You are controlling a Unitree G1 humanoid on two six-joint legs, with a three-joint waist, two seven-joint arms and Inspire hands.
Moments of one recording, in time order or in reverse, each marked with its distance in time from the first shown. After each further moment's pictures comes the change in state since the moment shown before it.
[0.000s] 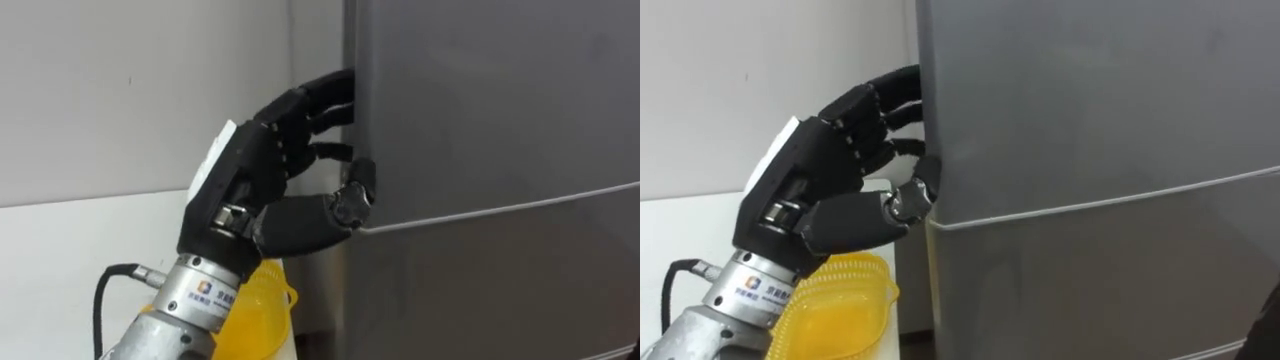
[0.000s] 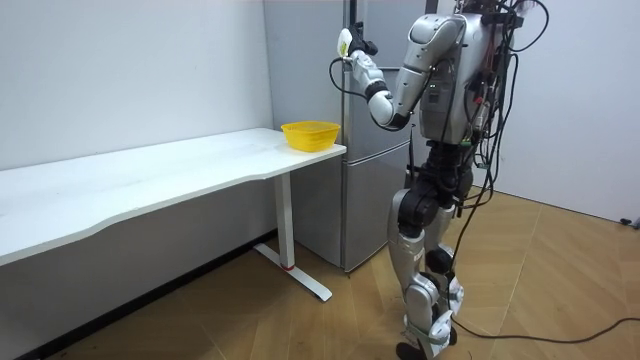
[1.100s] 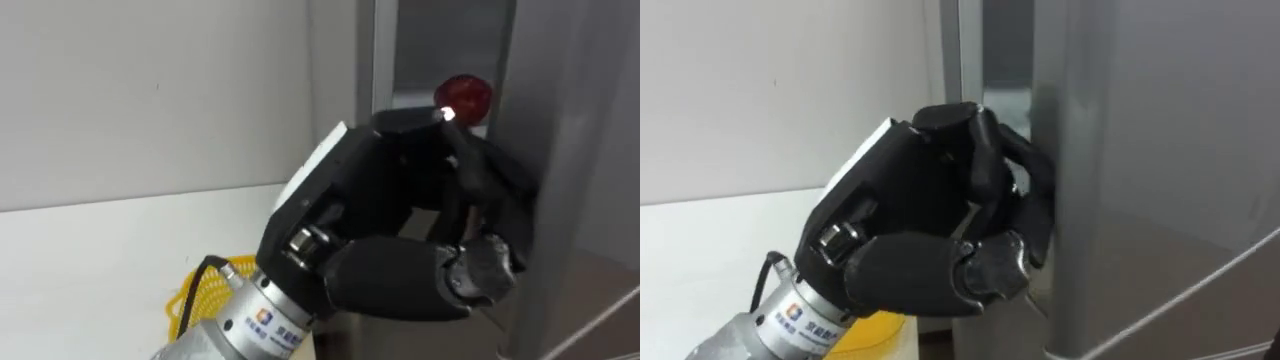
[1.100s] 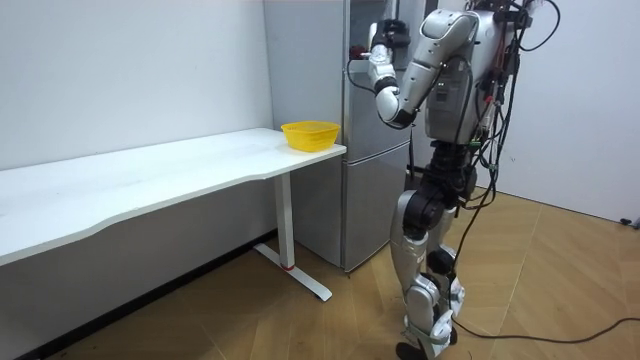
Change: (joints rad) left arm -0.060 0.014 -0.206 -0.081 -0.354 -0.010 -0.209; right arm -0.036 -0.034 0.058 0.042 0.015 -0.015 0.030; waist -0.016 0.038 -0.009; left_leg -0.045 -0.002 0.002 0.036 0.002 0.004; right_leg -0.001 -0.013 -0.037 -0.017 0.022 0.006
